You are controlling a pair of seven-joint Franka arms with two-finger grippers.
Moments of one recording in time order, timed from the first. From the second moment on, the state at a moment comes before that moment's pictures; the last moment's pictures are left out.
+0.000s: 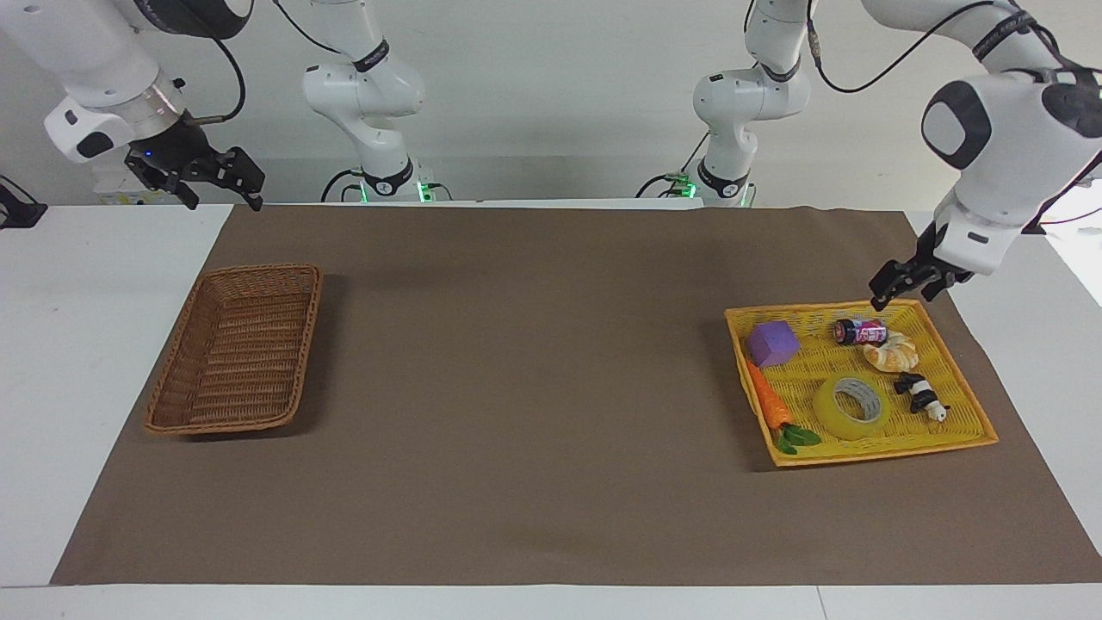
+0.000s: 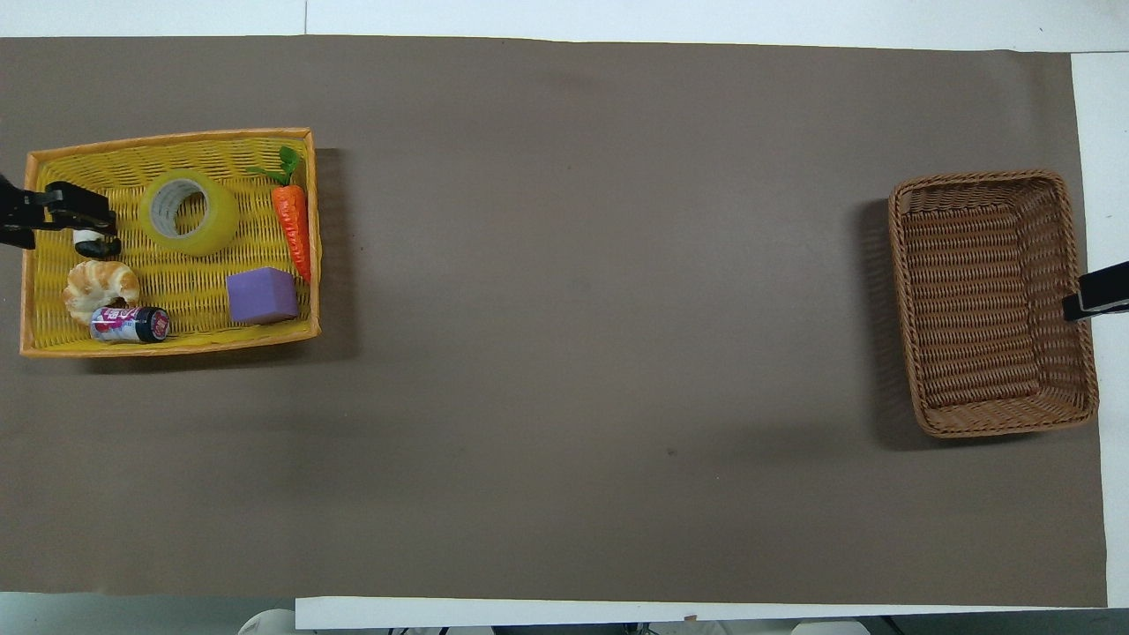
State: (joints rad) left arm 0.03 0.13 0.00 -1.81 0.03 1.97 -0.06; right arm -0.02 -0.09 -0.13 -1.65 -0.01 1.41 -0.09
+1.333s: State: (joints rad) left arm 0.10 0.45 -0.01 -1.78 -0.02 2.19 -0.06; right arm -0.02 -0.09 -0.13 -1.65 -0.01 1.41 -0.09
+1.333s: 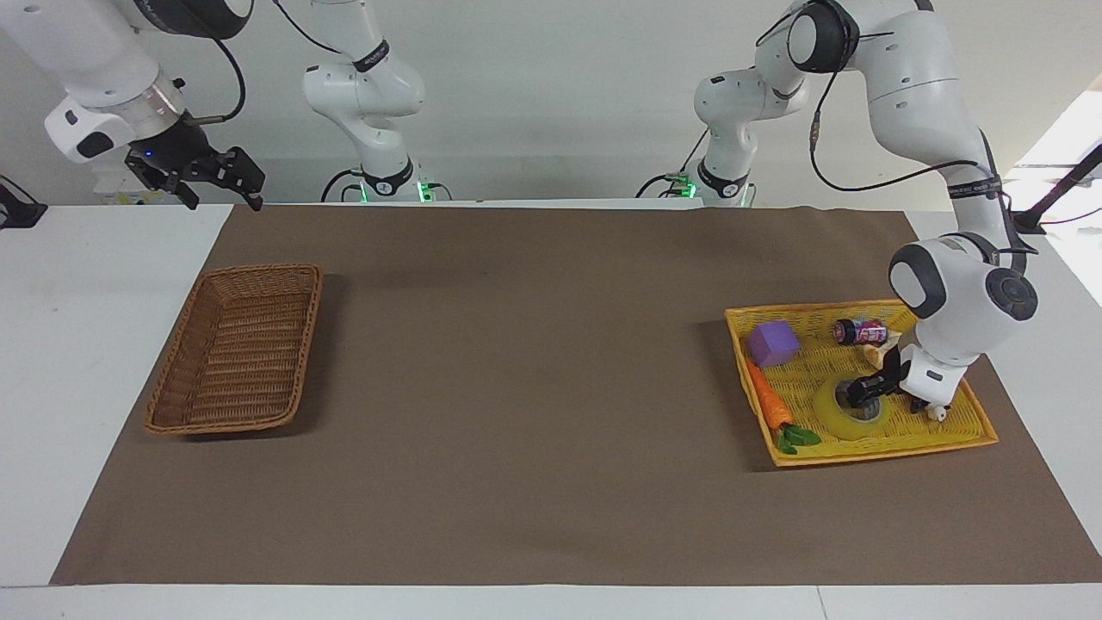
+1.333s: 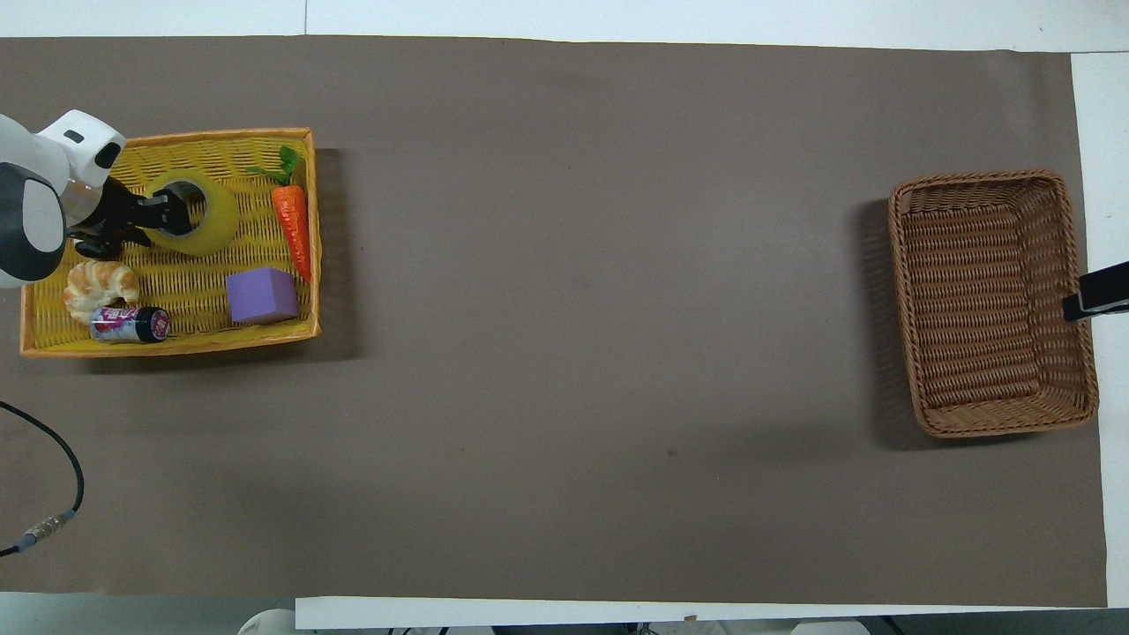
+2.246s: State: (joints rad) left arm -0.09 0.34 -0.04 -1.54 -0.20 1.90 -0.31; right arm -0.02 -0.09 -0.13 -1.65 -0.01 1.41 -0.09
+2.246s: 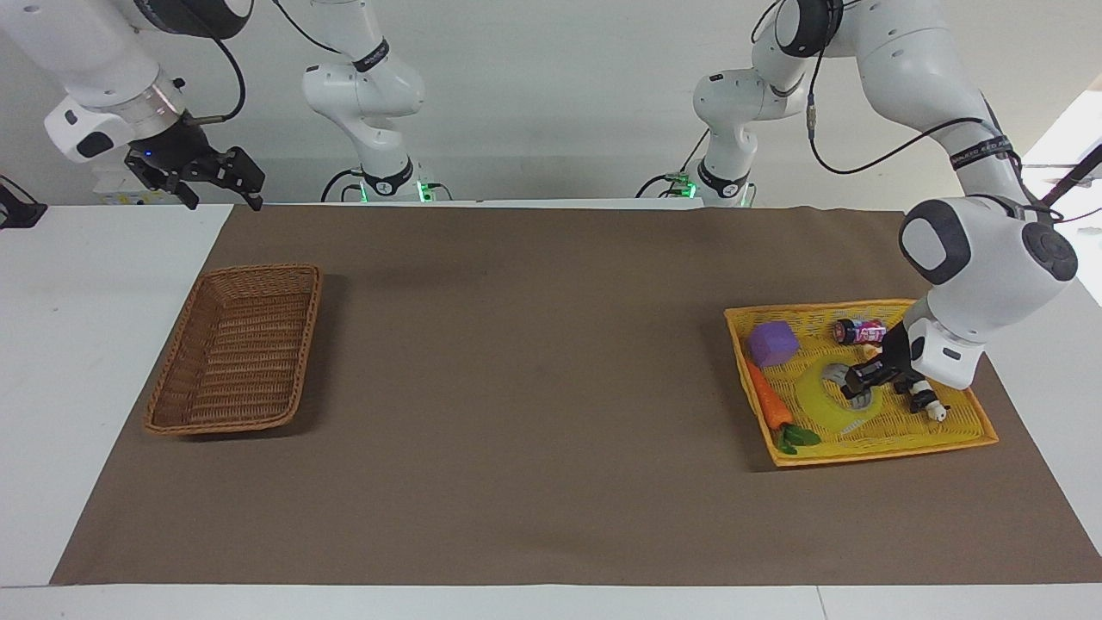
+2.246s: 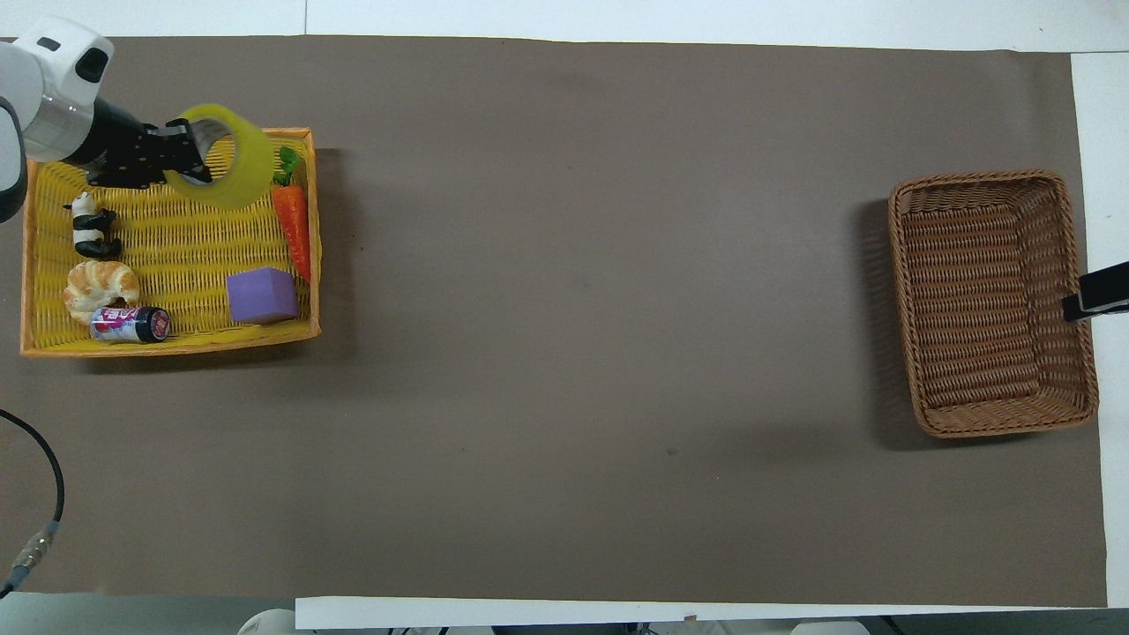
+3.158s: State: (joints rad) left arm -0.51 0.34 -0.05 -1.45 -0.25 1.87 -0.76; right arm 0.01 -0.09 -0.13 -1.65 -0.01 1.41 -0.09
